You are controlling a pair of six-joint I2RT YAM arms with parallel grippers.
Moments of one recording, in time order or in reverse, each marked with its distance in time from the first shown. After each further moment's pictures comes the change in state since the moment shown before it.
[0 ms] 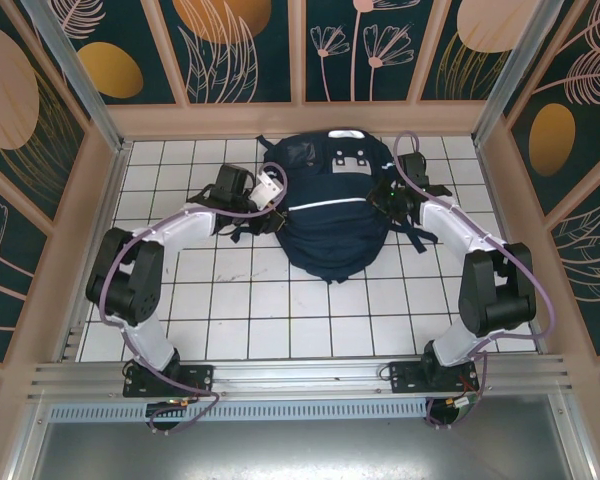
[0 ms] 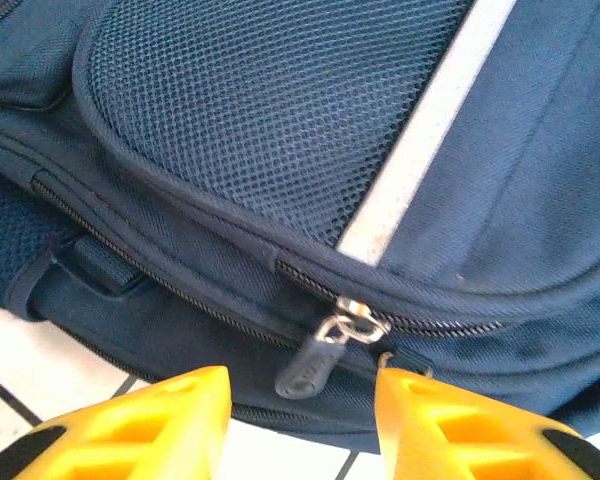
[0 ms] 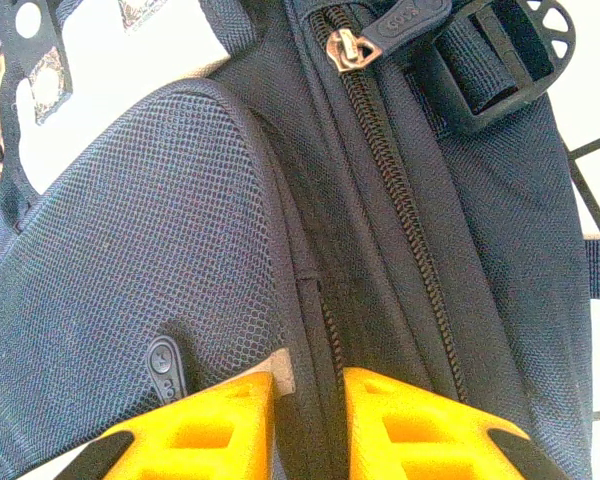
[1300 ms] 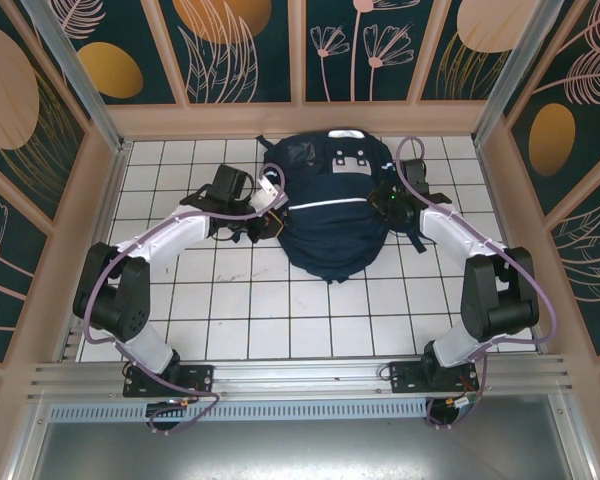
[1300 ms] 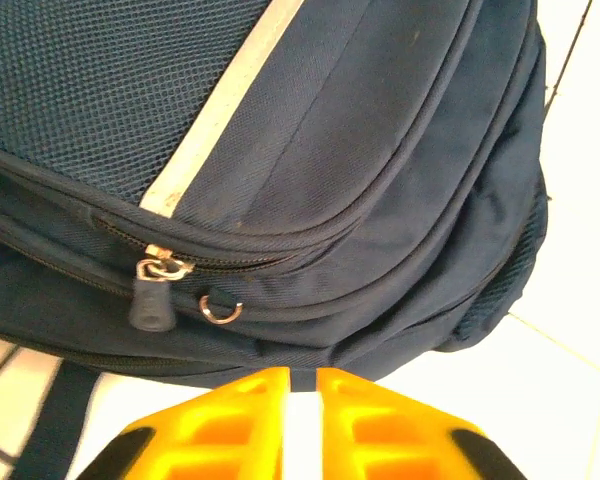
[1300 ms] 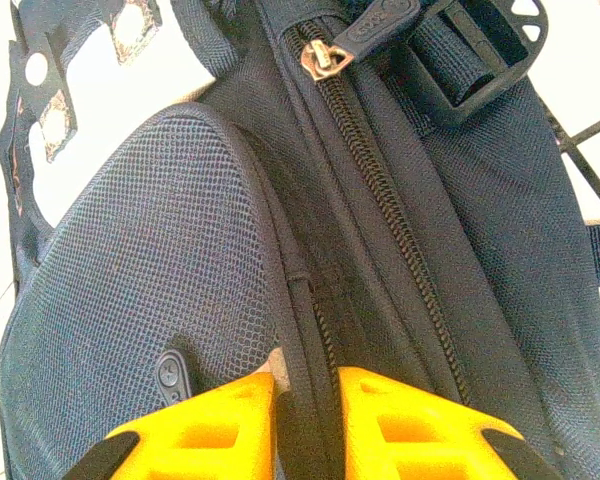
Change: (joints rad) left arm -0.029 -0.134 -0.024 -0.174 0.066 -0.034; right arm 0.008 -0.034 -0.080 0.106 0.027 0.125
